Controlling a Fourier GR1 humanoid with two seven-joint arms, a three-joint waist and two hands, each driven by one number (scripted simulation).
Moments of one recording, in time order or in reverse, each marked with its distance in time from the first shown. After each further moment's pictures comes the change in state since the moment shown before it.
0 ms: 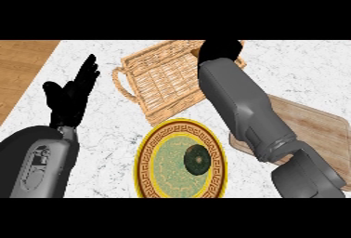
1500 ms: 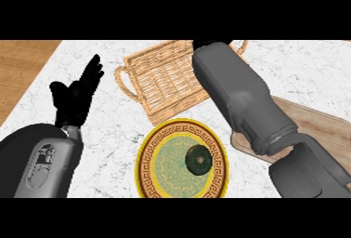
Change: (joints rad) left arm -0.009 -0.011 -0.014 0.016 -0.006 0.004 -0.009; right arm -0.124 0.002 0.016 0.063 0.099 -0.139 0.001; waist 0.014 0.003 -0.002
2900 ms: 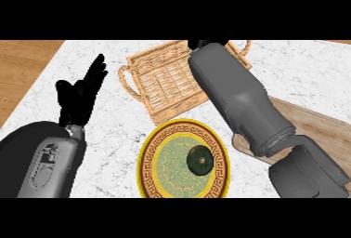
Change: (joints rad) left arm -0.009 -0.010 -0.019 -0.008 -0.009 0.006 0.020; right arm 0.020 0.004 0.025 -0.060 0.094 -0.373 0.086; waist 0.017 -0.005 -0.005
